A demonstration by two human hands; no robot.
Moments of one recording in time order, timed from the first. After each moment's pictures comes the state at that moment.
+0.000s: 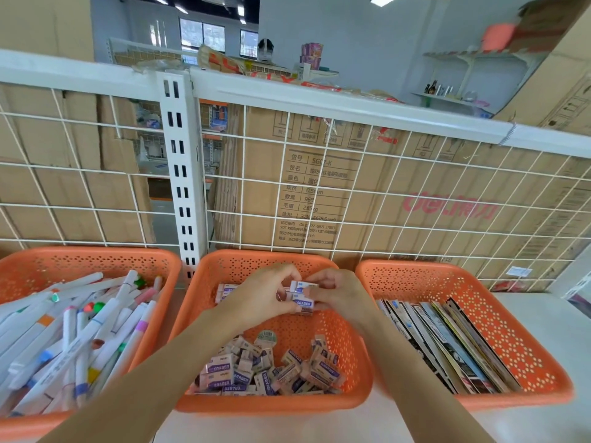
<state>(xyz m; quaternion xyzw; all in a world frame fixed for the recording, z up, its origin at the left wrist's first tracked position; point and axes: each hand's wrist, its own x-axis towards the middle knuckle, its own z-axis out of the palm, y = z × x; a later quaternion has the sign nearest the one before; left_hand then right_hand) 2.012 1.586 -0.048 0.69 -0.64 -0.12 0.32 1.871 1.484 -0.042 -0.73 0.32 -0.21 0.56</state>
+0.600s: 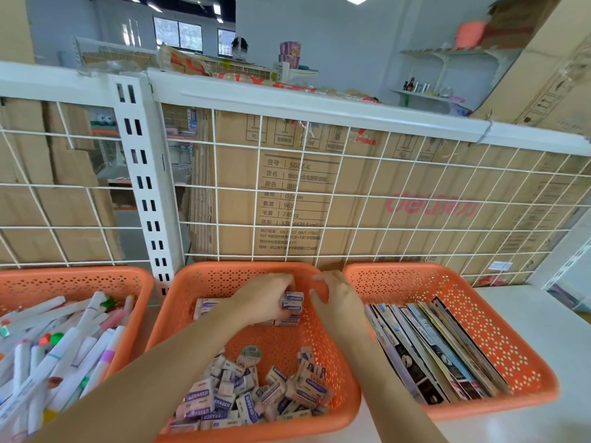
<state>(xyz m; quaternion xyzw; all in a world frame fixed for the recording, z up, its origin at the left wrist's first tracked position) 2.014 1.527 -0.058 0.72 -0.67 -0.09 0.13 1.866 1.469 -0.067 -0.85 0.40 -0.29 0.19</state>
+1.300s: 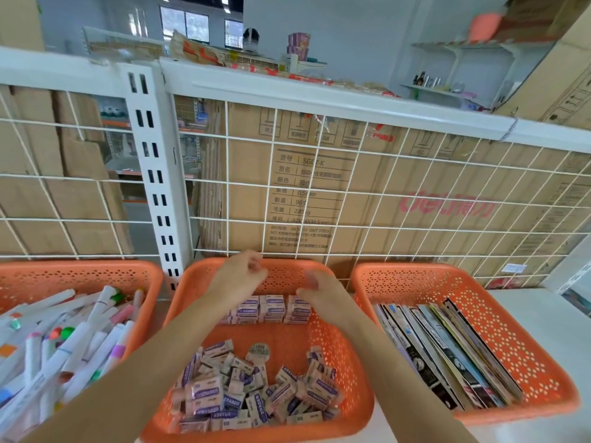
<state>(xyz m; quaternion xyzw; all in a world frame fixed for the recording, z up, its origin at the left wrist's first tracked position) 2.046 1.556 -0.045 0.80 -0.46 -0.17 0.35 1.898 1.467 -0.052 -0.82 0.37 -0.14 0.41</state>
